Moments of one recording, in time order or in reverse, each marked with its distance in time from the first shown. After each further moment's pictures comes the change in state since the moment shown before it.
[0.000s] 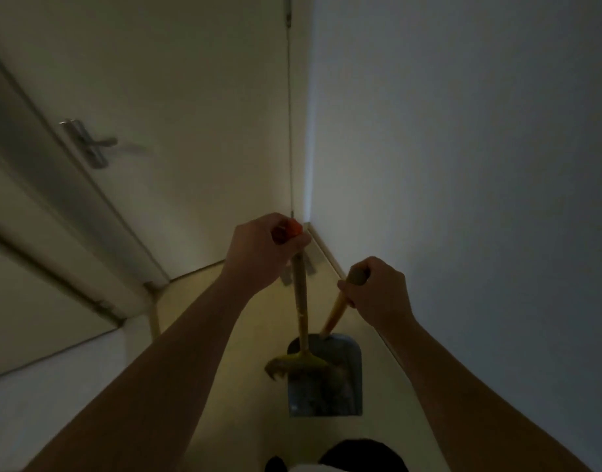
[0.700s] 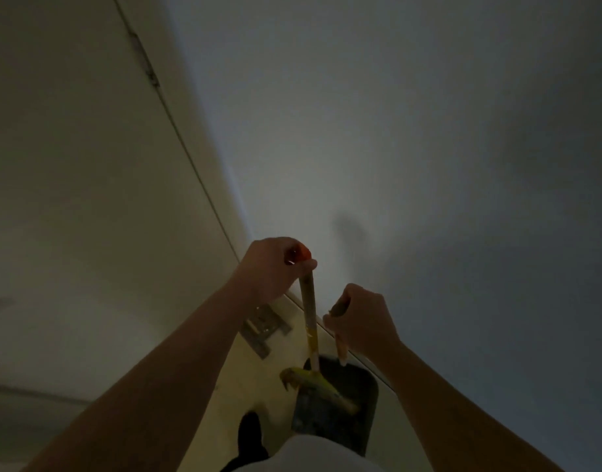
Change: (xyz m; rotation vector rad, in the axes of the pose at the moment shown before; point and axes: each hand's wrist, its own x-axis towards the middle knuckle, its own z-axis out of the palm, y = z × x) left_hand 0.334 0.037 0.117 0.222 -0.445 0.241; right_hand 0.266 0.030 -0.021 -0.112 0.095 0.213
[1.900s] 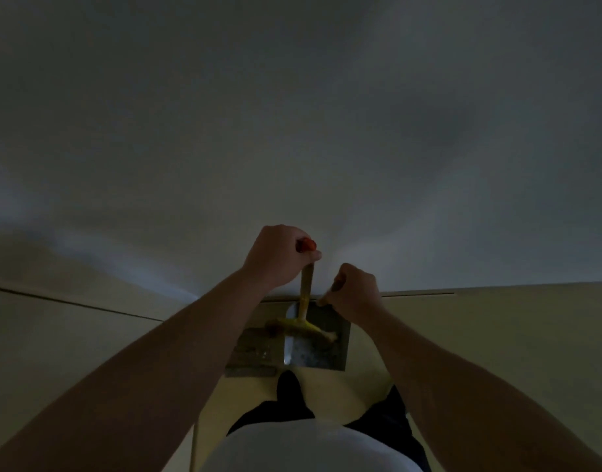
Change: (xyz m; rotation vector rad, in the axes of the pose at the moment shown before) left_hand 0.264 -0.121 0.071 0.028 -0.587 0.594; right_hand 0.175 -0.001 0.144 0.200 0.338 0.812
